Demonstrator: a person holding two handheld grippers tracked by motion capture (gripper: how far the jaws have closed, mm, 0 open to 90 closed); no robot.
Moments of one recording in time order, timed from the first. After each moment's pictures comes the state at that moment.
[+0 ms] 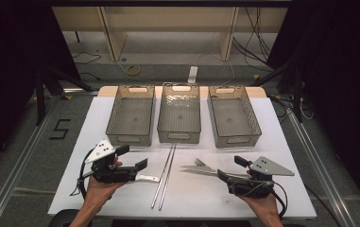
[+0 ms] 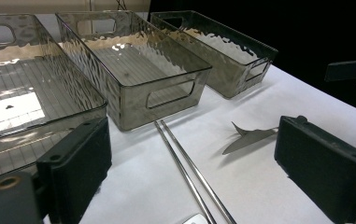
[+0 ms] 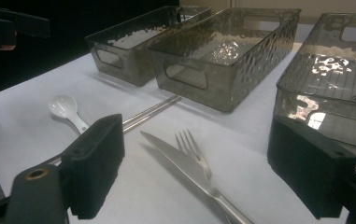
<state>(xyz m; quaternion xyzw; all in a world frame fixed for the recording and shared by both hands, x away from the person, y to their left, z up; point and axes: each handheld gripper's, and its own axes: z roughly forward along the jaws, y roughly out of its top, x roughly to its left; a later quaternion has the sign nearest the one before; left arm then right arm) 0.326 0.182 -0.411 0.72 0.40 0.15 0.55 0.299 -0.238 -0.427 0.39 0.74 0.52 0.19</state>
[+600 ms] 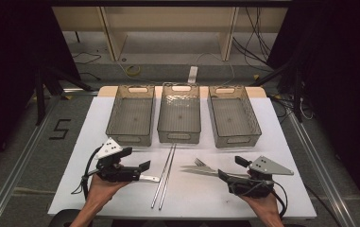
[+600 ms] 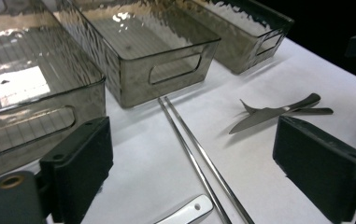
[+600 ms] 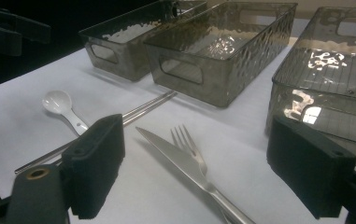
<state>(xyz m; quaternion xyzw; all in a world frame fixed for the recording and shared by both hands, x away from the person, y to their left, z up) 0.334 0.172 -0.413 0.75 0.42 0.14 0.49 0.300 -0.239 -0.428 0.39 0.74 0.51 0.19</state>
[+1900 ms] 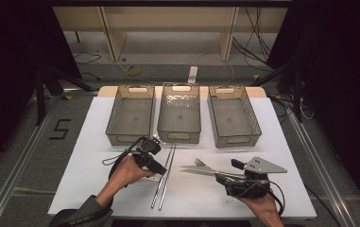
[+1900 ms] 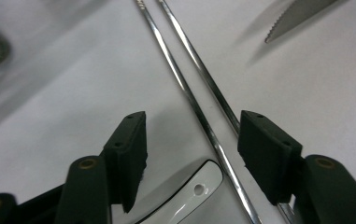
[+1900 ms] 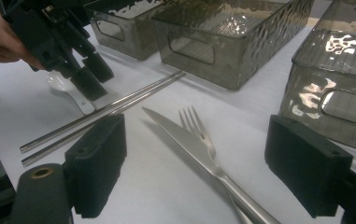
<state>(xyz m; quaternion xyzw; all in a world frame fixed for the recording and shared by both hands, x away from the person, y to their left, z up) 0.406 0.089 -0.449 0.89 0.41 -0.01 0.20 0.303 -0.233 -0.433 0.38 0.77 0.49 0.17</state>
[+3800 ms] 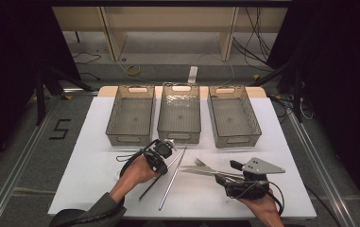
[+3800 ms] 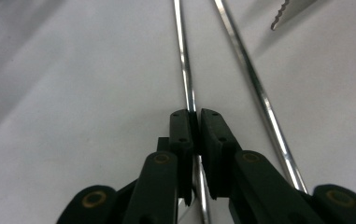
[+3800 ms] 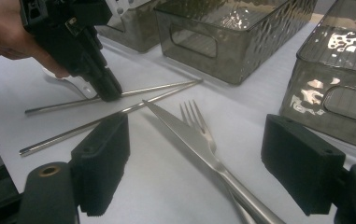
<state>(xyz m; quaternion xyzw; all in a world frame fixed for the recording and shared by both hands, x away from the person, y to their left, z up) 0.409 0.058 -0.461 0.92 0.37 0.02 0.13 0.302 -0.231 -0.433 0.38 0.78 0.47 0.17</state>
